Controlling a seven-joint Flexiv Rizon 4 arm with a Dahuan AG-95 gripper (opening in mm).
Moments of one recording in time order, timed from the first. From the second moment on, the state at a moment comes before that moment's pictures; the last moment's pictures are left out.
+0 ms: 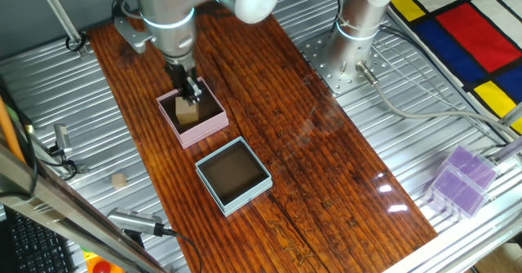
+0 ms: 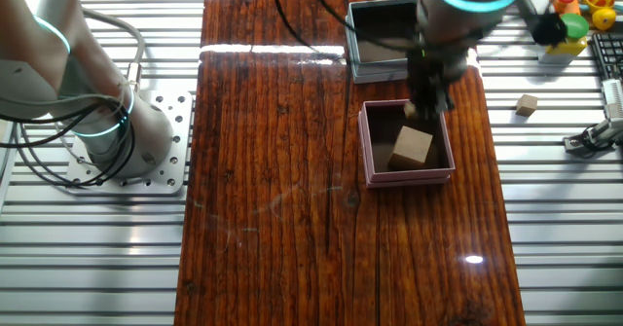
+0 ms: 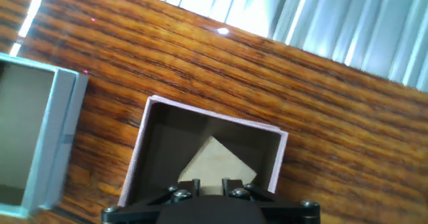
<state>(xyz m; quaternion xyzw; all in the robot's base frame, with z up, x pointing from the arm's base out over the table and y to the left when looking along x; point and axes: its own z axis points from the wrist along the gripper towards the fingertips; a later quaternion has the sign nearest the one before) 0.538 0.037 0.147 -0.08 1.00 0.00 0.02</state>
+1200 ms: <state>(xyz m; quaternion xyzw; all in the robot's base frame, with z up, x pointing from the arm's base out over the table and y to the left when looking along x) 0.533 0.090 0.154 -0.05 1.00 0.00 0.00</state>
